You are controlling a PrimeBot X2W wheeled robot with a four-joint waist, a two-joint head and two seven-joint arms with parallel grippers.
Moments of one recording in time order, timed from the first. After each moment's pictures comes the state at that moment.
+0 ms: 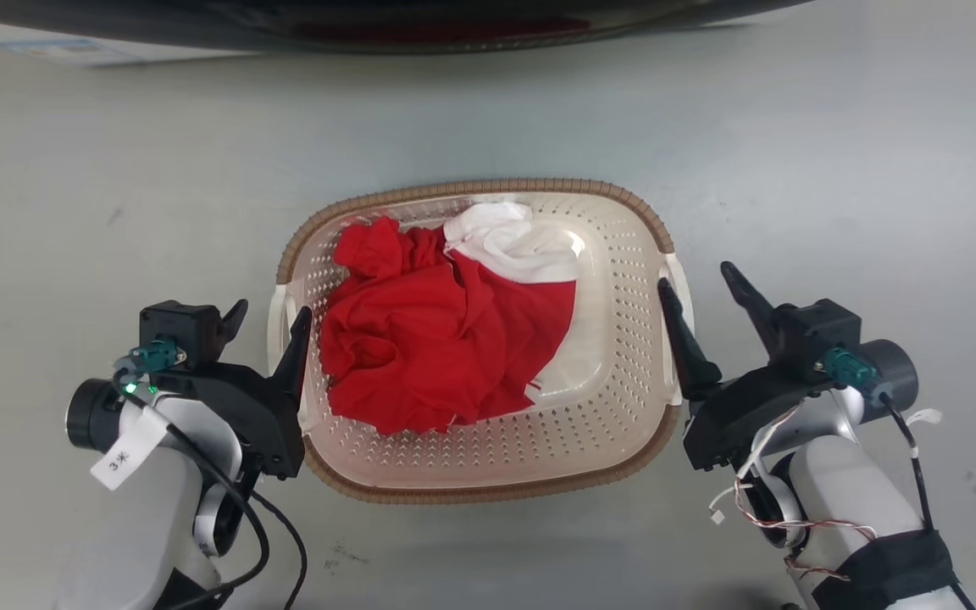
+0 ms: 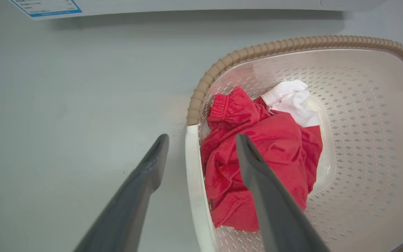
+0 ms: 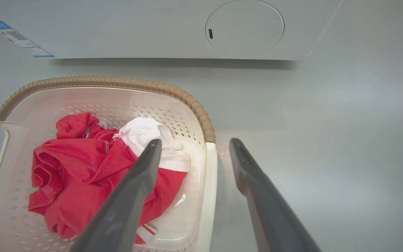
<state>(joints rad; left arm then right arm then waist) -0.50 0.19 -0.28 0.48 -0.42 -0.05 0.10 -0.48 -0.12 0.35 0.36 0.24 -0.02 -0.04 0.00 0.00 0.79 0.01</state>
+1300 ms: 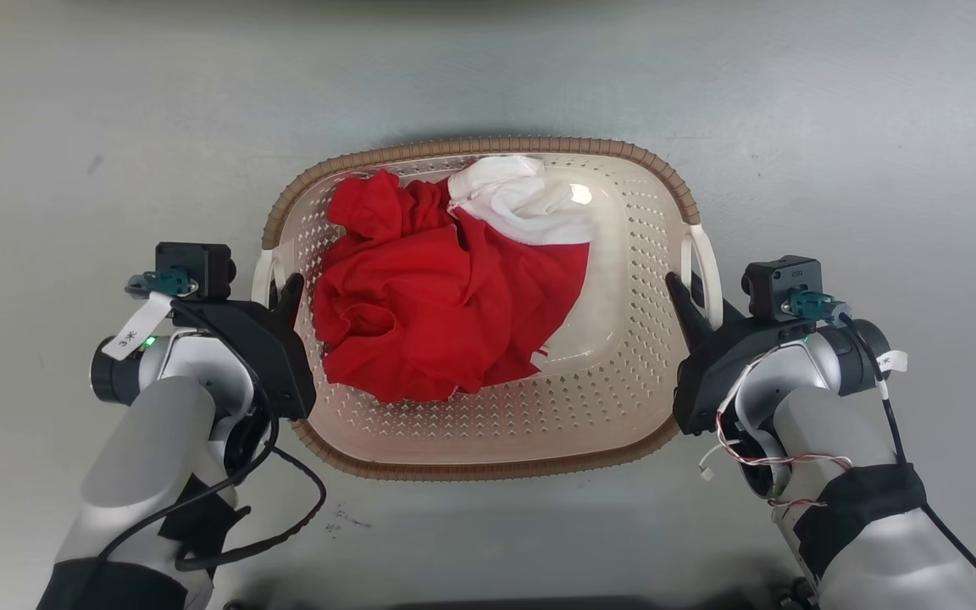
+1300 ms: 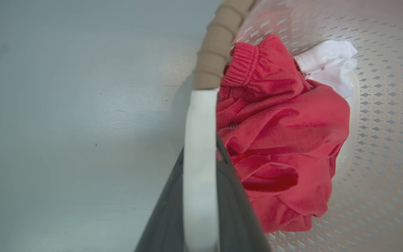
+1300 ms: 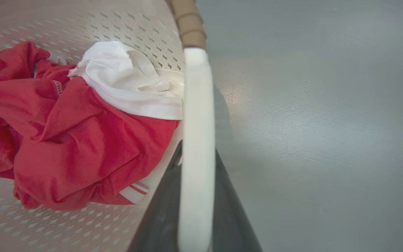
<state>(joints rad) -0.77 0.12 -0.30 0.93 -0.49 -0.13 0.10 -0.69 -0.08 0.39 0.72 0.30 0.05 0.03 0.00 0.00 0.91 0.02</state>
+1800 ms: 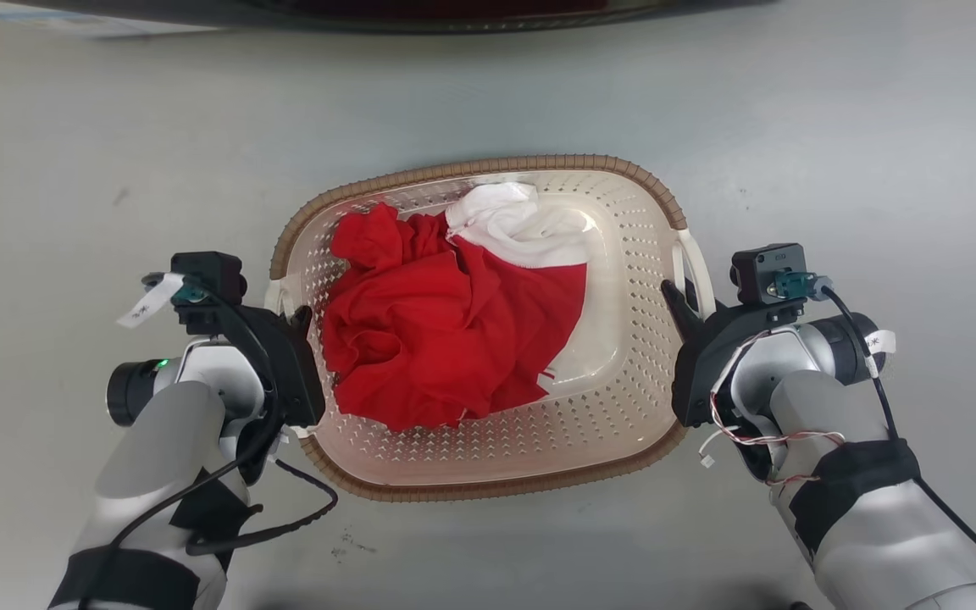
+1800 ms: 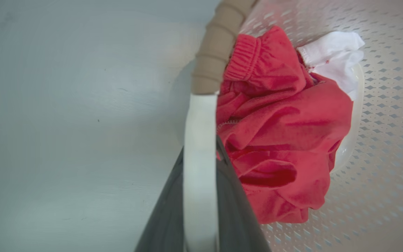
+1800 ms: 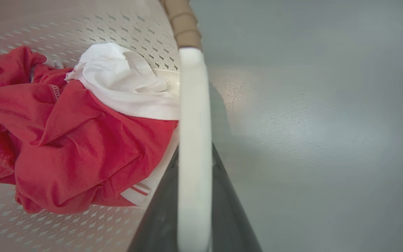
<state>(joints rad) -0.81 0.08 -0.31 1.06 -0.55 -0.13 0.14 -0.76 -0.07 0.41 0.85 0.31 0.08 0.07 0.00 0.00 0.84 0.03</state>
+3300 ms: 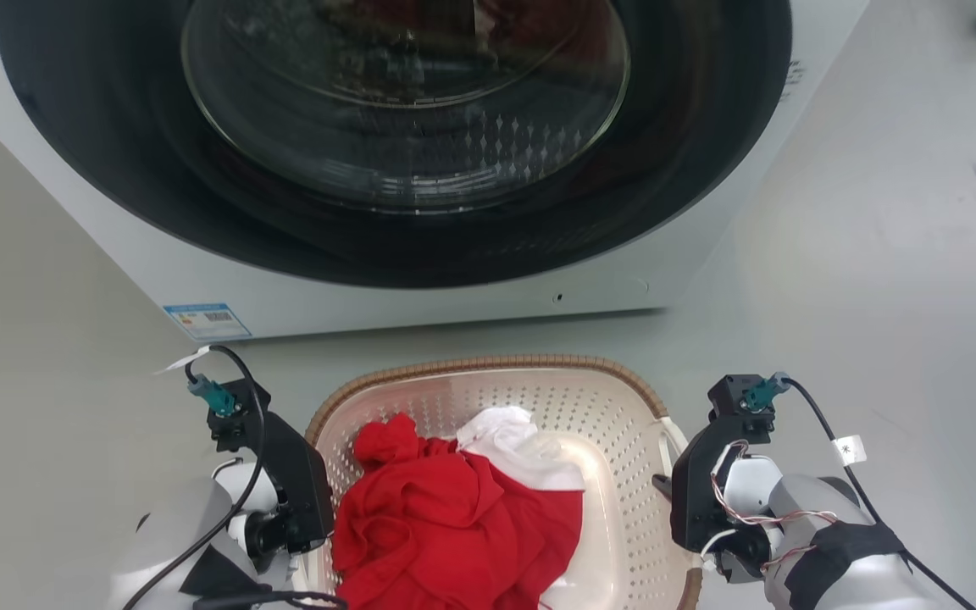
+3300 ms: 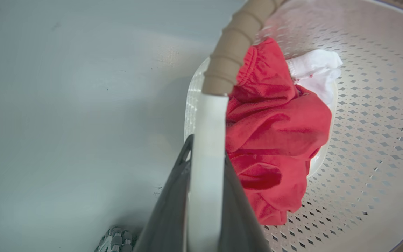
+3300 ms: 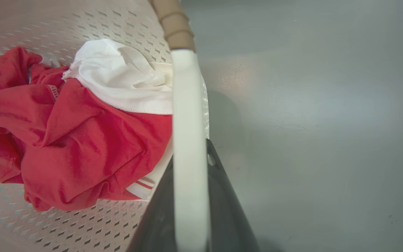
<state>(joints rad) -0.74 0.06 -0.36 1.23 -0.74 -0.13 0.48 -0.71 -0.04 0.51 1.12 0.59 0.12 0.40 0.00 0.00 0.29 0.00</state>
